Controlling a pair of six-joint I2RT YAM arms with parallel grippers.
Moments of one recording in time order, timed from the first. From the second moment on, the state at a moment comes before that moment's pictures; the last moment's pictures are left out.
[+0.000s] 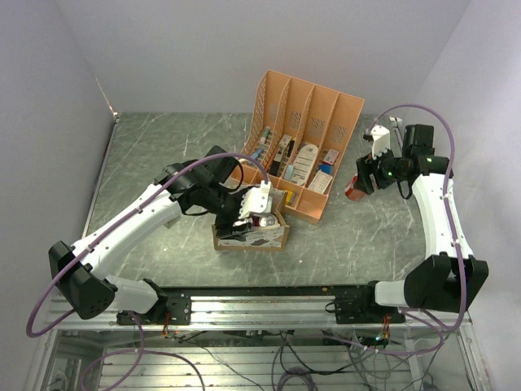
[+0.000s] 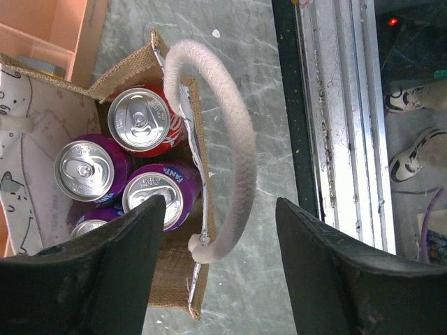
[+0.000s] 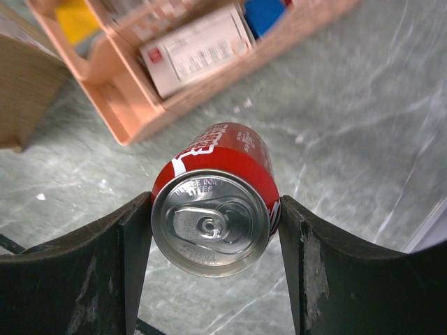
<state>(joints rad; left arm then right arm) -0.76 1.34 1.35 -1.05 0.61 0.82 -0.11 1.33 1.31 -0.91 -0.47 -0.59</state>
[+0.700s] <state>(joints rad) -0.78 1.34 1.31 -1.11 0.65 0.93 0.47 1.46 1.59 -0.90 -0.77 -0.59</state>
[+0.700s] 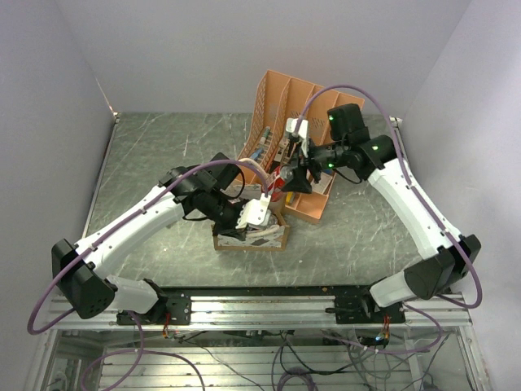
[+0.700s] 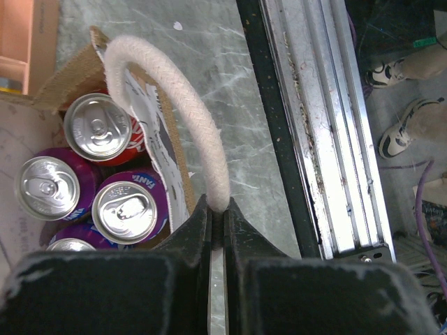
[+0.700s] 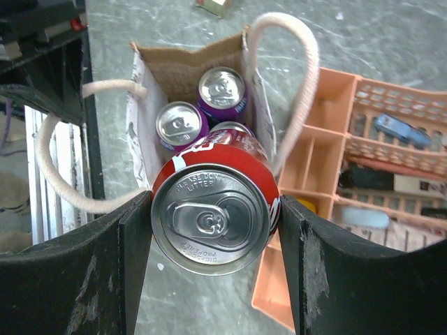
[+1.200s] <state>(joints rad) -0.78 1.32 1.25 -1.10 0.66 0.99 0.57 1.61 1.59 -0.83 -0.73 -0.56</state>
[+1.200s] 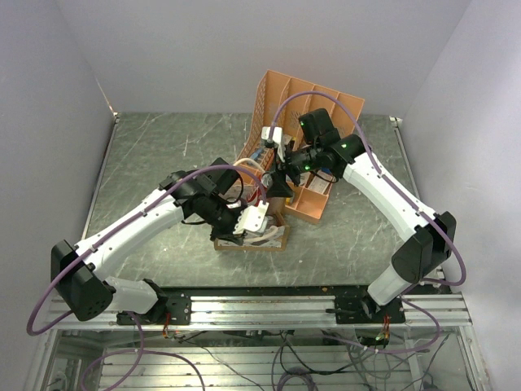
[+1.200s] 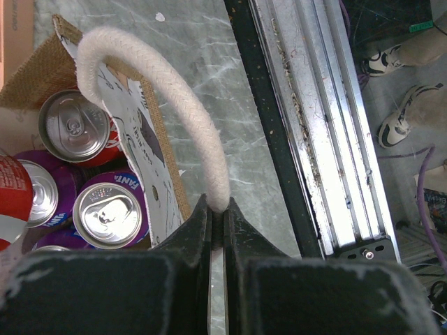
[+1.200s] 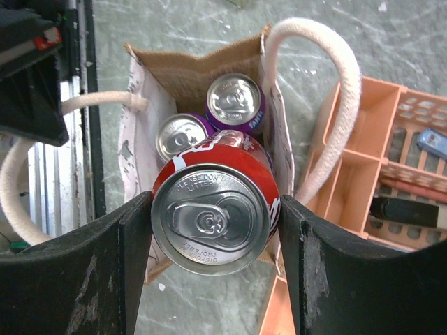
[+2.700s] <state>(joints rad) -0.78 1.34 1.21 -1.09 0.65 1.05 0.66 1.70 1.73 -1.08 -0.28 -0.48</state>
